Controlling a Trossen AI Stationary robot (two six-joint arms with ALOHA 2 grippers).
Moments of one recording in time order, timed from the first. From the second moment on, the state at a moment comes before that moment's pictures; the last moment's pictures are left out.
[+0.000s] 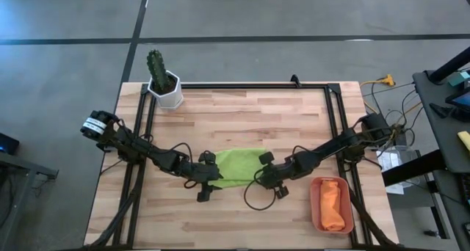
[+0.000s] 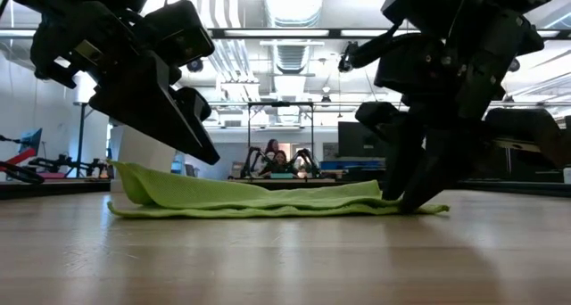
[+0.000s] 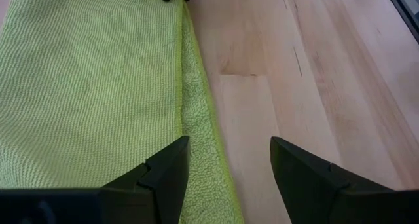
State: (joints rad) left arm -0.35 1.55 0.67 0.18 -0.11 -0.28; right arm 0.33 1.73 0.81 -0.09 0.14 -0.21
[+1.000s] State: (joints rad) left arm -0.35 1.55 0.67 0.18 -0.11 -0.28; right arm 0.32 1.73 0.80 -0.10 0.02 -0.14
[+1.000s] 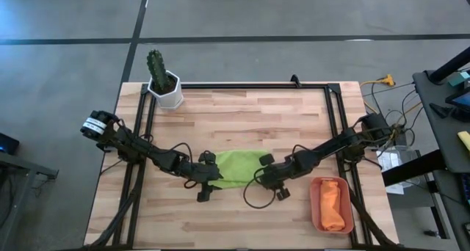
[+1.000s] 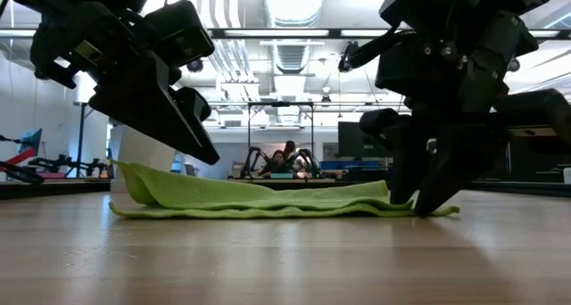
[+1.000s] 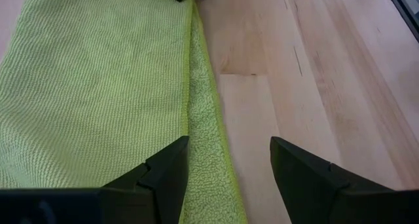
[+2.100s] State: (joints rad) left arm -0.35 1.55 0.67 0.18 -0.11 -0.29; right arm 0.32 1.73 0.80 -0.12 -0.05 -0.16
